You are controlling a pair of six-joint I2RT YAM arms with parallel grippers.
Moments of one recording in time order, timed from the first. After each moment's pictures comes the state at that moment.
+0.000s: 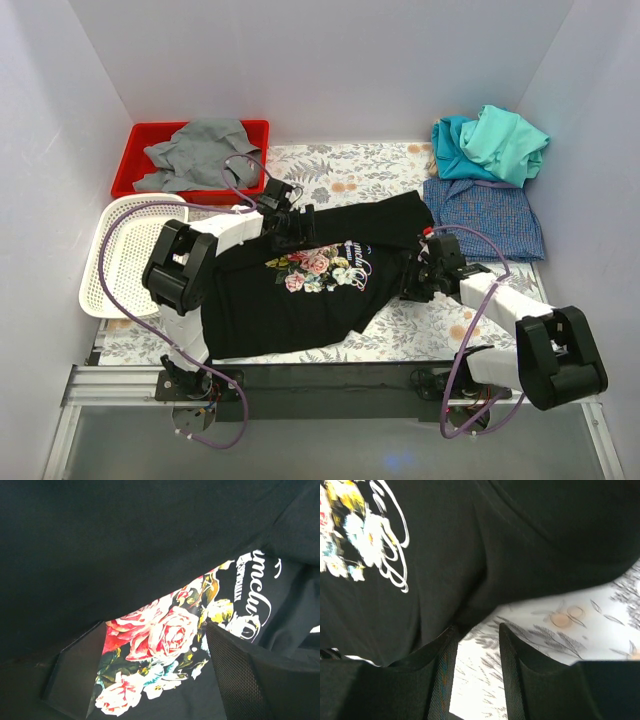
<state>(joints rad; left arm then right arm) -0.46 1.88 1.22 -0.34 0.28 -0.55 0.31 1.22 0.49 -0.28 -0.32 0.55</state>
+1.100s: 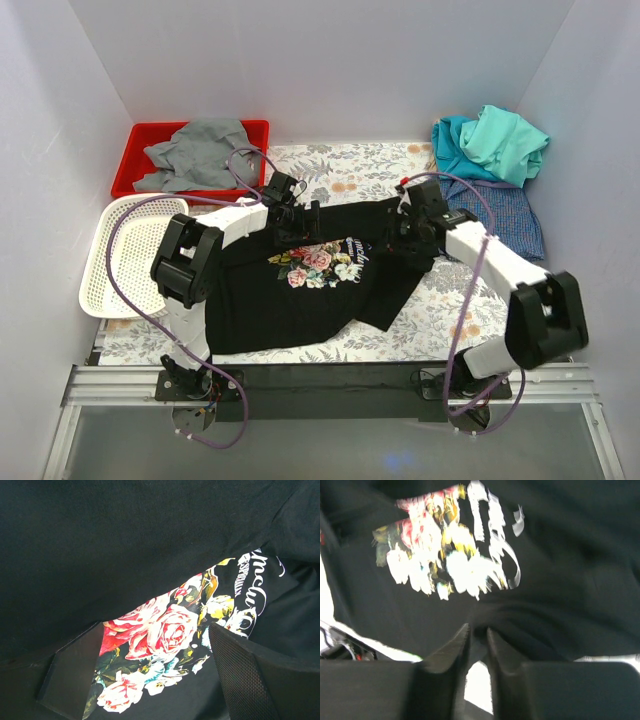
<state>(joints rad) -0.46 1.96 1.33 -0.40 0.28 -0.50 0.39 1.35 0.96 -0.55 -0.30 0.50</state>
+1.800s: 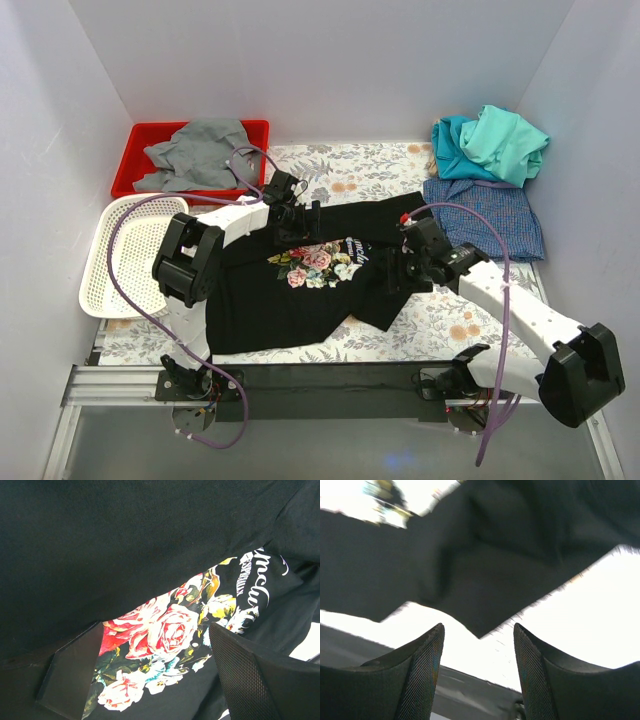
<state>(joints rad) -0.46 1.97 1.36 -0.44 0.28 -0.49 0.56 1.12 0.82 -0.71 -0.11 0.45</state>
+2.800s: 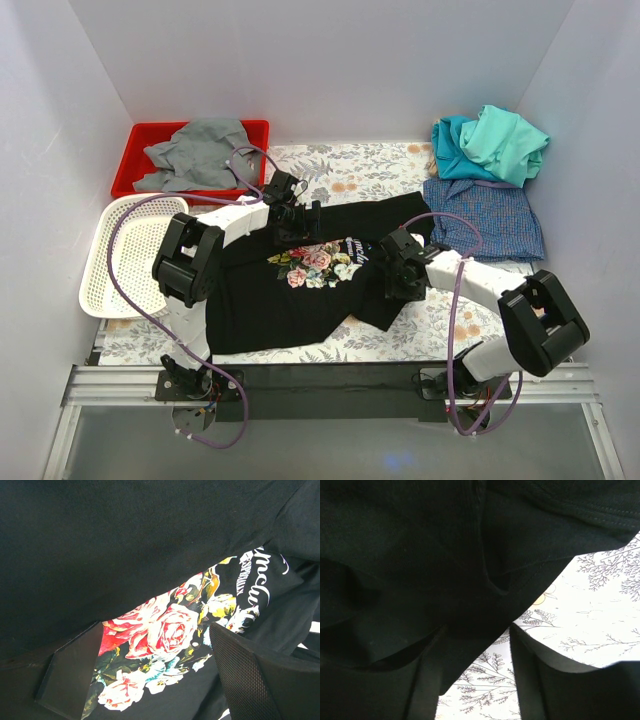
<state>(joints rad) -0.46 1.97 1.36 -0.45 0.28 -0.48 0.62 1.44 0.75 -0.62 0.17 0.62</state>
